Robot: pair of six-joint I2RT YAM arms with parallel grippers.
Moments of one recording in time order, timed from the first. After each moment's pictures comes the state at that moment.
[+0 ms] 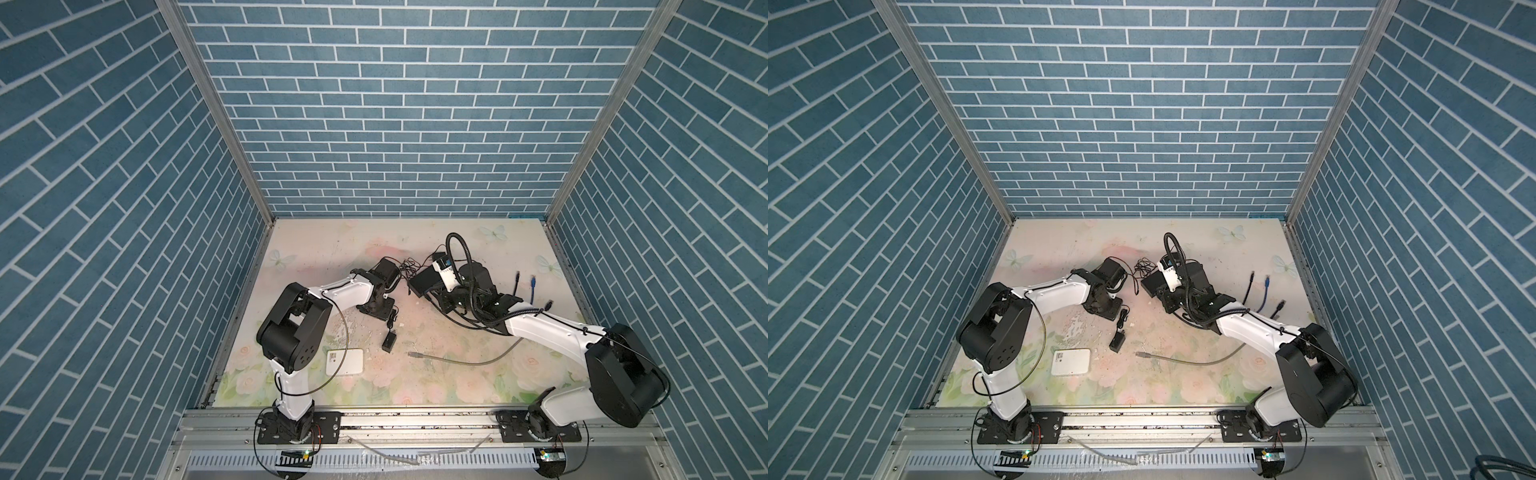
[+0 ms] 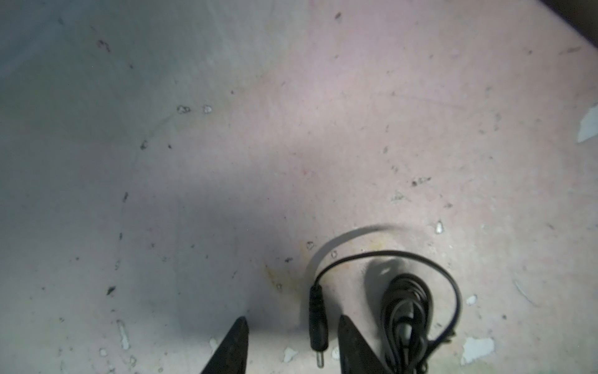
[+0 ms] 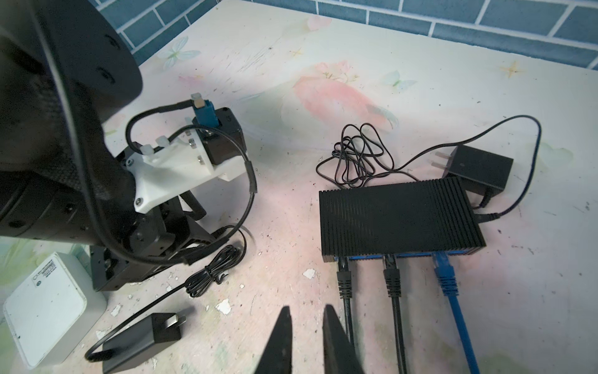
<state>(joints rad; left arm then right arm) -0.58 1.85 1.16 -0.65 -0.06 -0.19 0.68 1.45 0.81 0.04 -0.17 0.11</state>
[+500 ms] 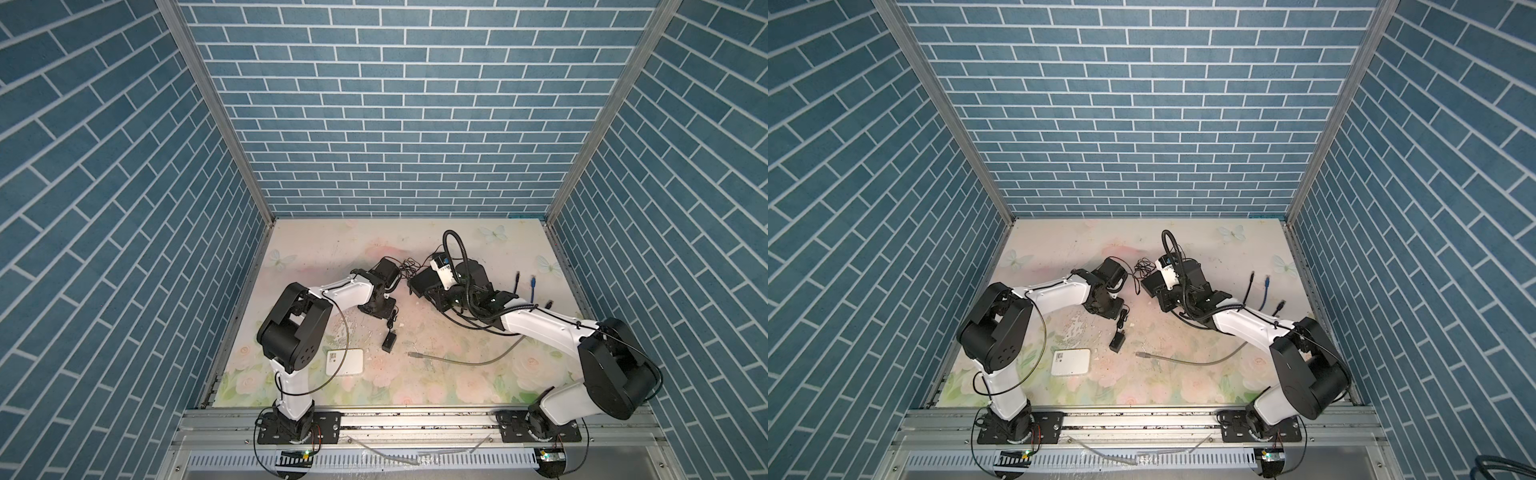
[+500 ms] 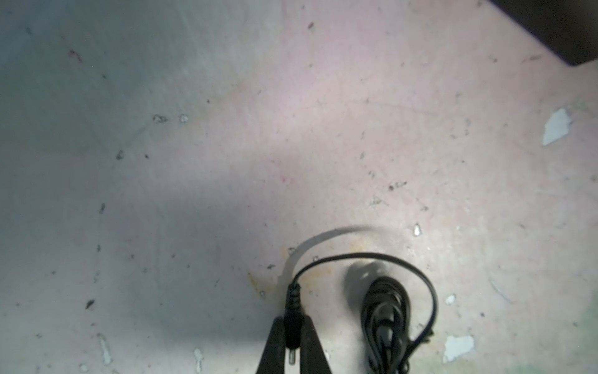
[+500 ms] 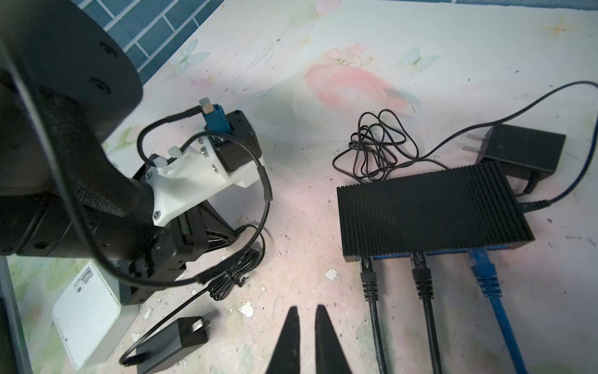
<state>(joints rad) -0.58 1.85 1.16 -0.62 -0.02 -0.19 0.68 1.50 0.85 0.01 -0.23 0.21</state>
